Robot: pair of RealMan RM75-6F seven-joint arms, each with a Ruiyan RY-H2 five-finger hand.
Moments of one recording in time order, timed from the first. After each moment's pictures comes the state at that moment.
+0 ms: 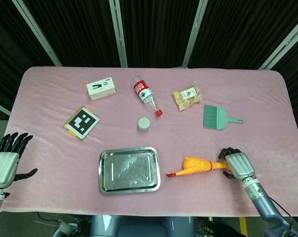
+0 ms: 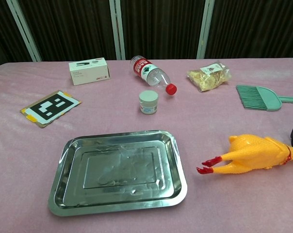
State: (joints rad) left arm -0.15 -1.08 -0.05 -1.74 1.46 1.40 0.21; right arm 0.36 -1.39 0.03 -1.28 -1.44 1.00 -0.12
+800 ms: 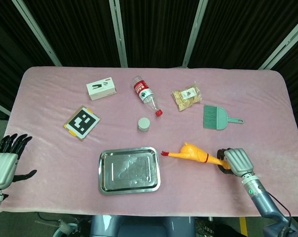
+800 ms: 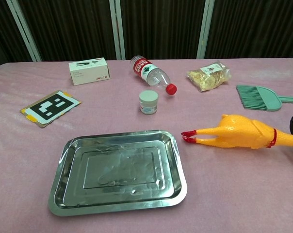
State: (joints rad) left arm -0.15 -1.07 -0.04 -1.73 1.46 1.39 0.18; right arm 0.38 -1.38 0.04 -1.29 -1.48 1.05 0.05
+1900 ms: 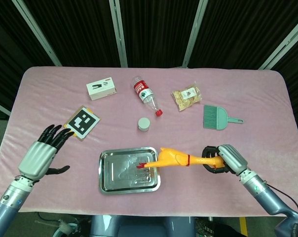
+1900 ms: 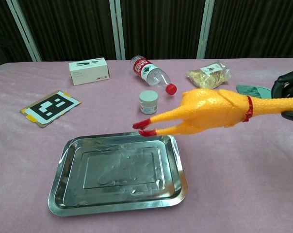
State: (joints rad) left arm -0.33 -1.05 -0.08 -1.92 1.58 1.24 0.24; right arm 0.48 -1.22 0.00 -1.43 -1.72 1.16 0.74
